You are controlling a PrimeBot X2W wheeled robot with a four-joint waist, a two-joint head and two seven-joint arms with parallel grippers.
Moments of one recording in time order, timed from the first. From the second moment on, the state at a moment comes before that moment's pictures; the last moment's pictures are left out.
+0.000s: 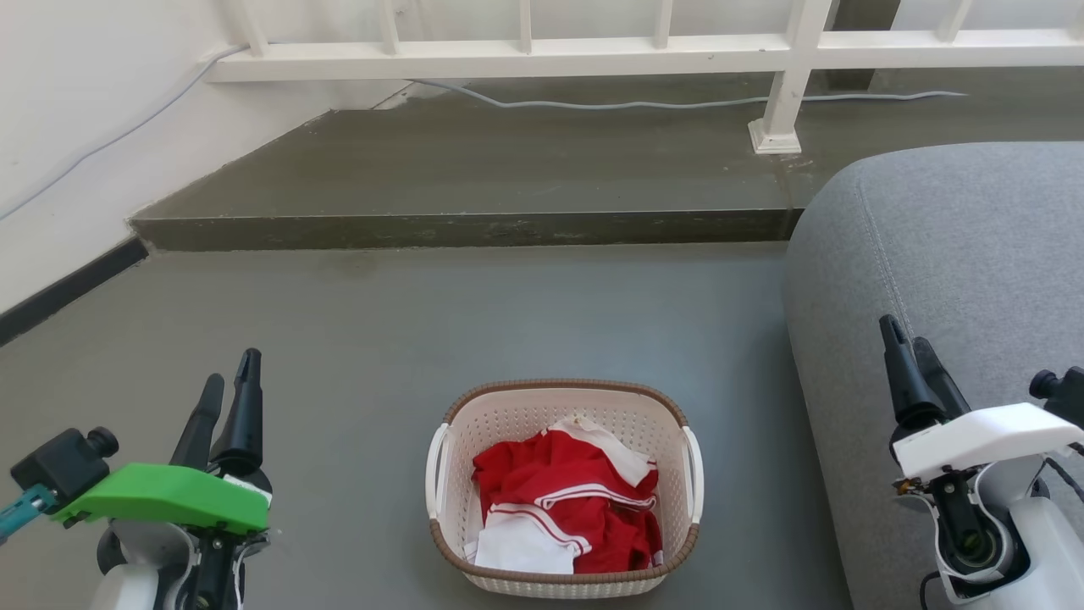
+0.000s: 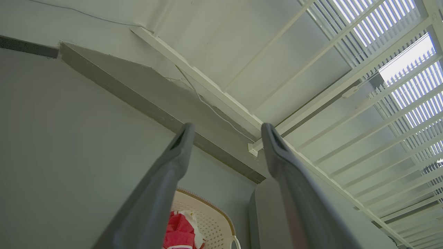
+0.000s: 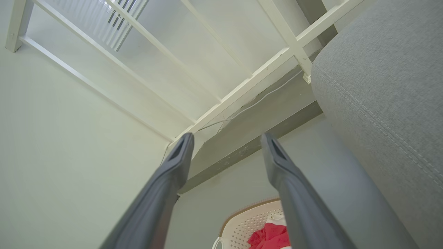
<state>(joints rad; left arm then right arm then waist) -0.08 0.14 -0.11 0.16 -1.02 -0.09 -0.07 -0.05 -0.16 0.08 0.21 0.91 0.04 -0.06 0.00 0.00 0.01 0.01</state>
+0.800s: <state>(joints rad) -0.08 0.17 -0.25 0.11 -0.64 -0.03 -0.14 -0.05 -0.19 0.20 0.21 0.58 -0.03 -0.14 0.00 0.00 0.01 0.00</state>
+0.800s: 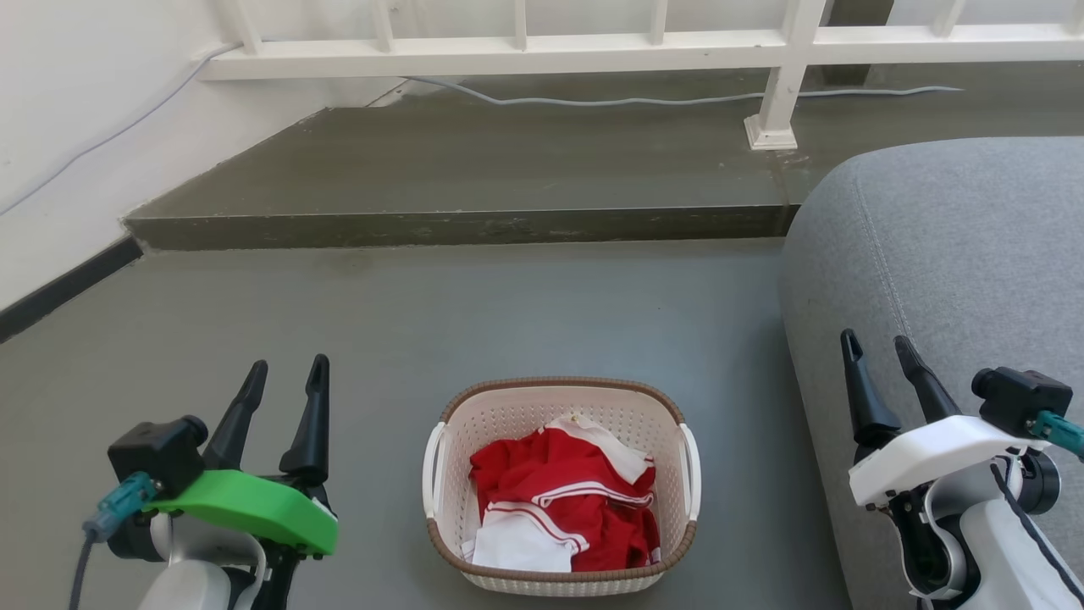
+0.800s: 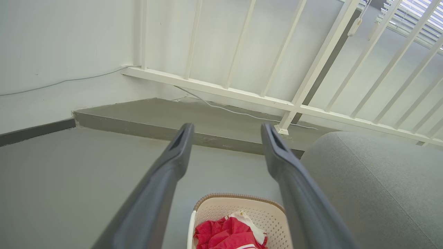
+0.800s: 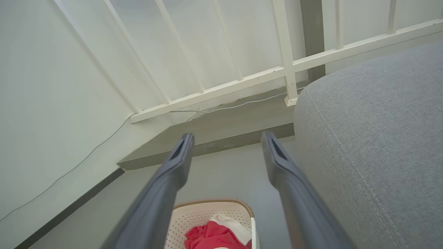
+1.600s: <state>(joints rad) -0.08 0.18 -0.31 0.11 -0.36 0.04 -0.23 -0.05 -0.19 0.23 0.22 0.30 -0.10 -0.23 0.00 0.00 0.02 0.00</state>
